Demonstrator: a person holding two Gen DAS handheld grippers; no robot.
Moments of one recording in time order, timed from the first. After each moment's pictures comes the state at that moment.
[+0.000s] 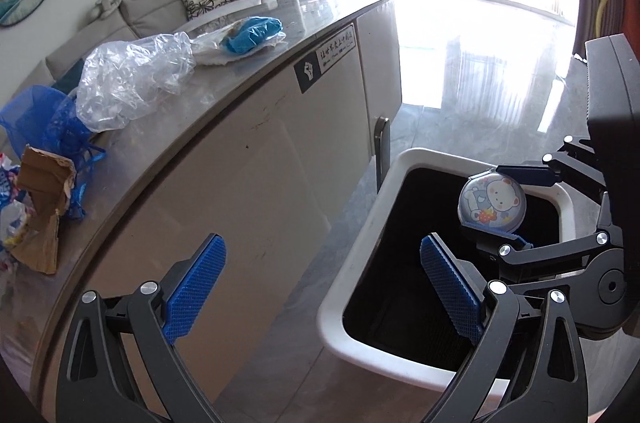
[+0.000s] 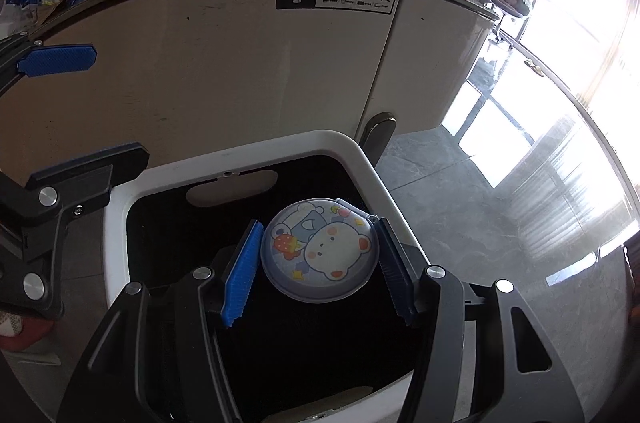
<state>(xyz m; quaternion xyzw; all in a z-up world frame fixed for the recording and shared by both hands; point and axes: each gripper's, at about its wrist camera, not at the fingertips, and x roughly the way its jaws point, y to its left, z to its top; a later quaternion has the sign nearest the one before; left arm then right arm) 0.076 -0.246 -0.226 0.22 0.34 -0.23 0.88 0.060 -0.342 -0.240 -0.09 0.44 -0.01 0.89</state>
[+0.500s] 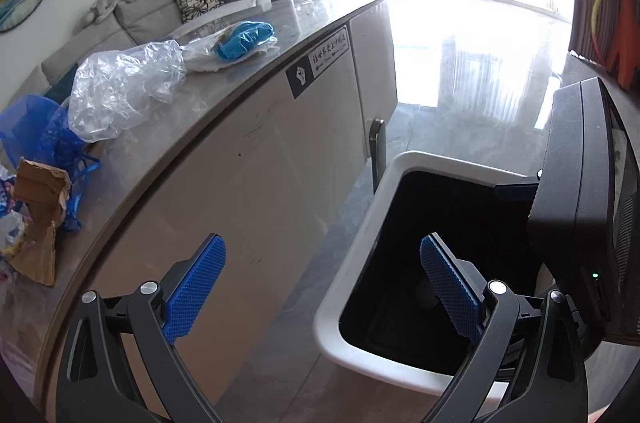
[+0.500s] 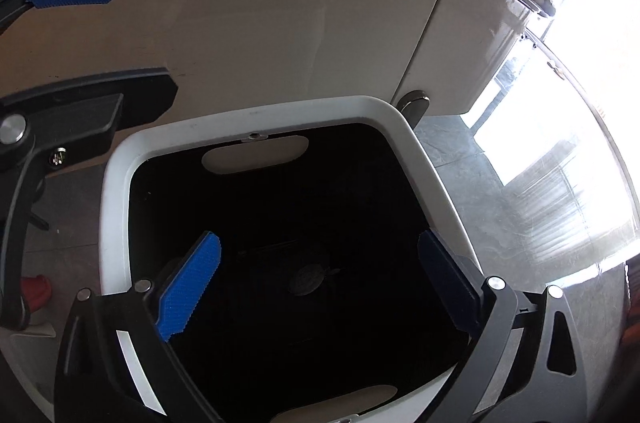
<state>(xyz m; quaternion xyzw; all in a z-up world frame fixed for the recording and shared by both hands) 0.080 -0.253 -0.227 0.22 0.34 -0.24 0.88 0.065 -0.323 -0.266 -0.11 0.47 0.02 0.87</state>
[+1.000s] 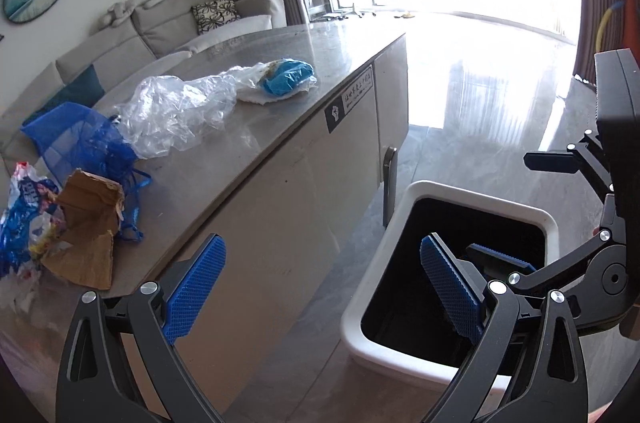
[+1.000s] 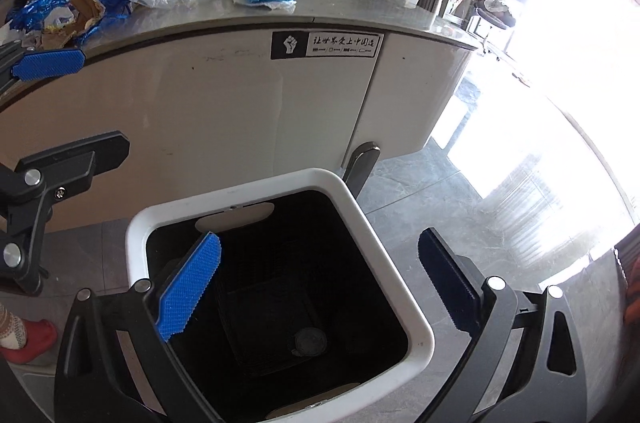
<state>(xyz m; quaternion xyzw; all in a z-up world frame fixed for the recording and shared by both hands) 0.075 -0.223 -0.187 0.19 0.32 -0.23 0.90 0.053 -0.333 -0.196 -0.09 0.40 -0.03 0.91</state>
